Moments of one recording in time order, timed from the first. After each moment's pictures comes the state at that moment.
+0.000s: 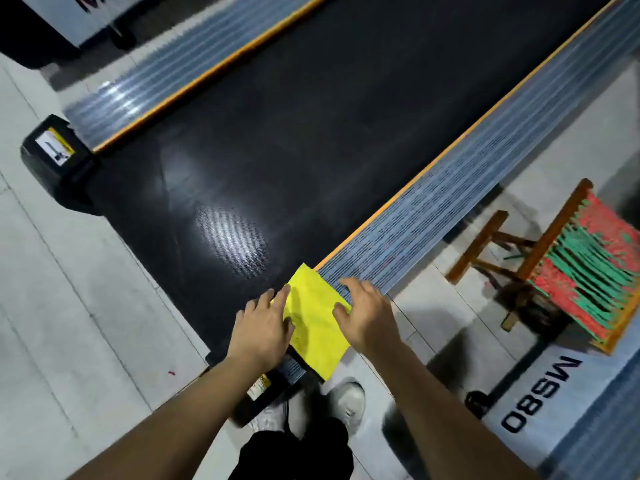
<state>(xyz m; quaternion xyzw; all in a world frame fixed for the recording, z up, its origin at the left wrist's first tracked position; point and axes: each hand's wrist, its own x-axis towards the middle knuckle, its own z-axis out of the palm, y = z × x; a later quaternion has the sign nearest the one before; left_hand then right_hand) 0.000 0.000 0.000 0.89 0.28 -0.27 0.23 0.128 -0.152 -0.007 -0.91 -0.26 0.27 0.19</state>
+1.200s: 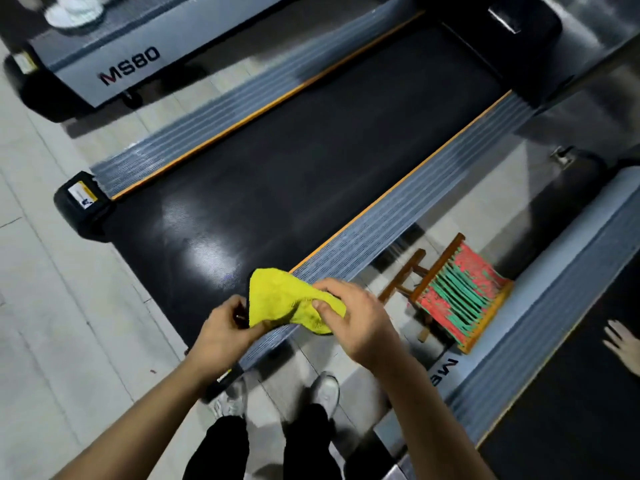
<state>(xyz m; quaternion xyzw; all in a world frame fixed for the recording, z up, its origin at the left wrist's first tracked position) 0.040 -0.037 0.282 0.71 0.43 -0.07 0.56 0.199 -0.213 0.328 -0.83 -0.37 0.28 0.32</state>
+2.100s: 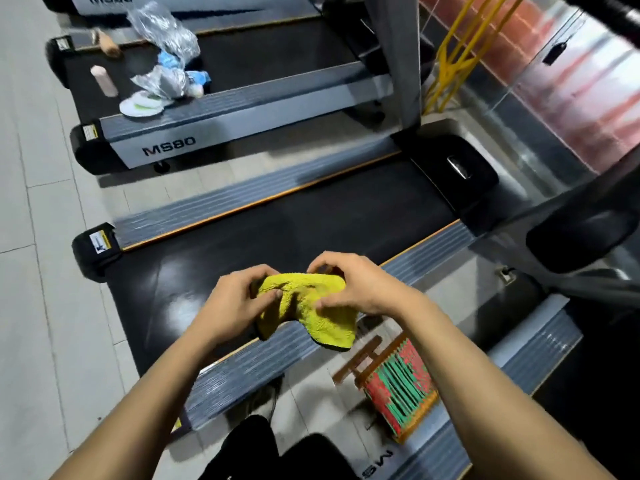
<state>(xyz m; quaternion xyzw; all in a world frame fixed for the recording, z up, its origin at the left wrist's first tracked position) 0.154 -0.009 0.499 0.83 0.26 0.10 0.49 0.360 -0.142 0.562 -0.77 -0.52 0.35 0.14</state>
